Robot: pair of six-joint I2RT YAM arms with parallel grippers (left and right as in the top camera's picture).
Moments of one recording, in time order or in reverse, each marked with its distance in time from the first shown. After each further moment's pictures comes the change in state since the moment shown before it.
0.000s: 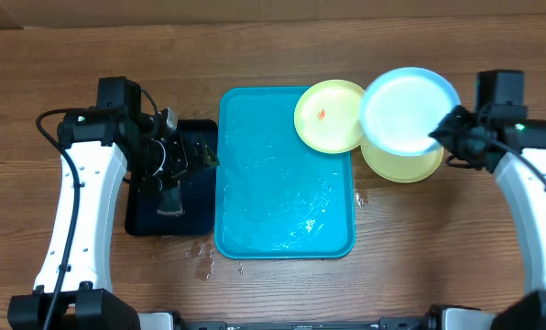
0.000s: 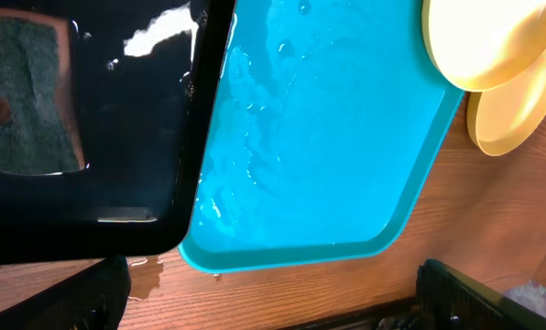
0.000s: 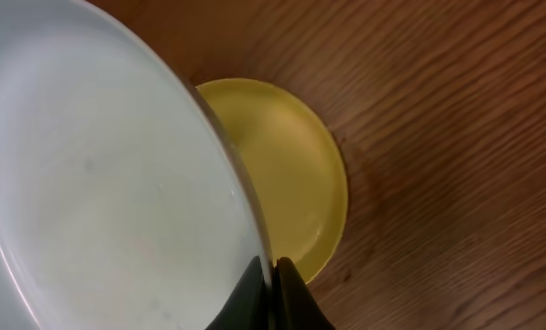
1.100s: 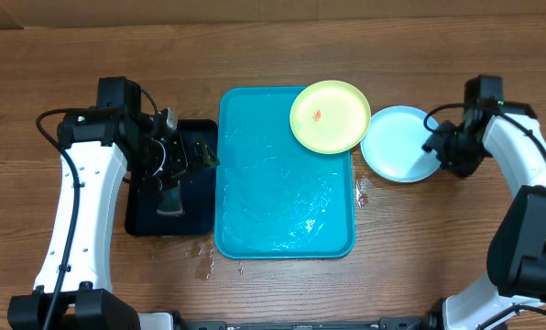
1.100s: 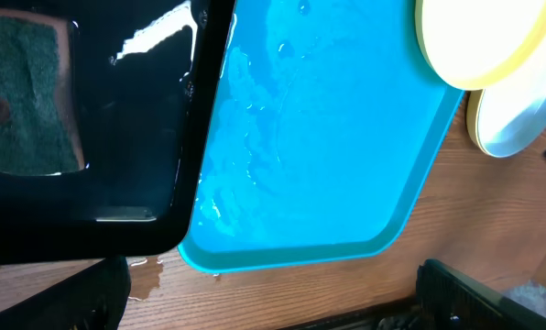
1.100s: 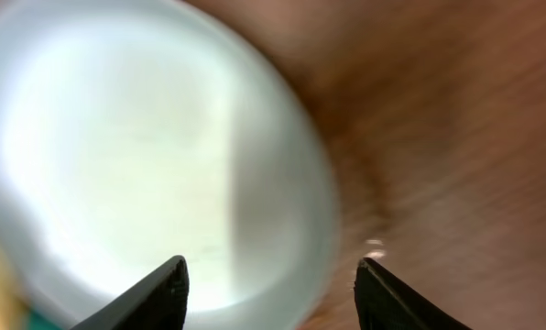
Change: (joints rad) left arm 0.000 0.000 0.000 0.000 0.000 0.000; right arm -0.065 0.340 0.069 -0.016 -0.116 -0.101
